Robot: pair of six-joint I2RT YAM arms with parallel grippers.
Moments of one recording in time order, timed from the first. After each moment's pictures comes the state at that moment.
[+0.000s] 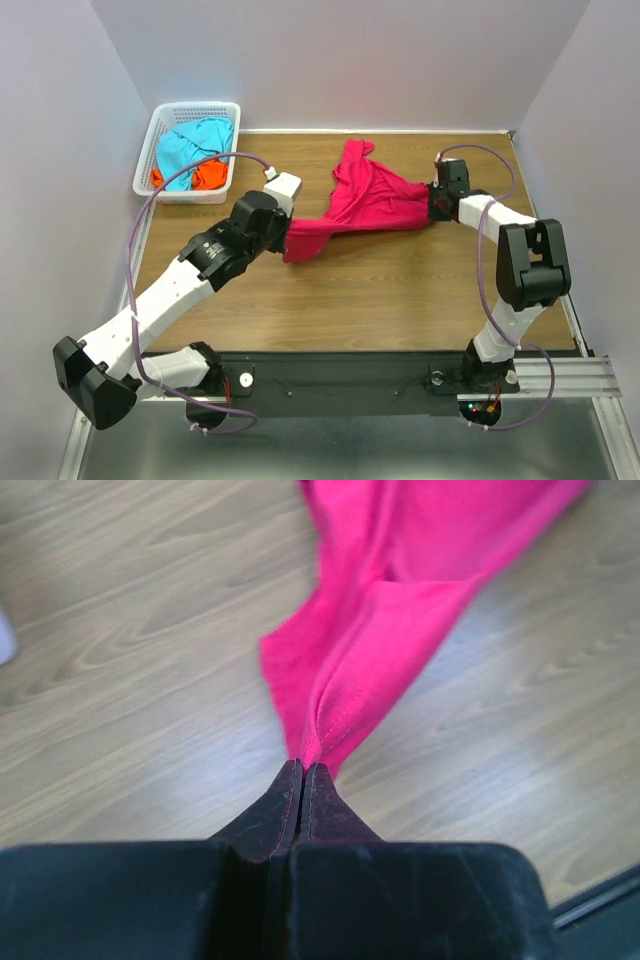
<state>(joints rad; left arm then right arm) -0.72 1.08 1.04 -0.54 -0.21 -0.13 0.12 1.80 1.14 -0.22 0.14 0.13</state>
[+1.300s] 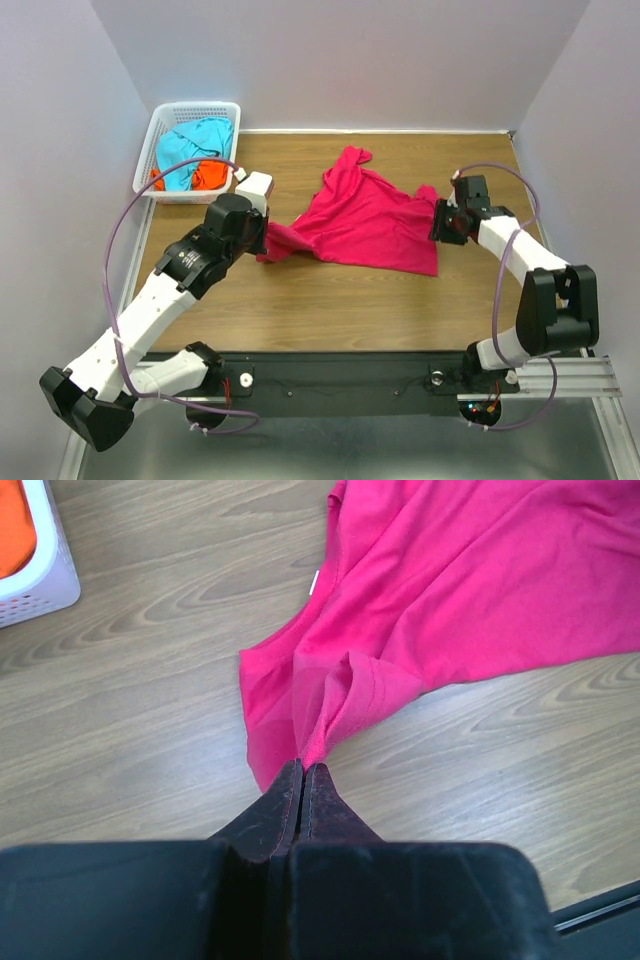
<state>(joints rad) -0.60 0.96 1.03 -0.63 -0.21 -0.17 0.09 1.50 0.99 -0.45 0.00 0.27</state>
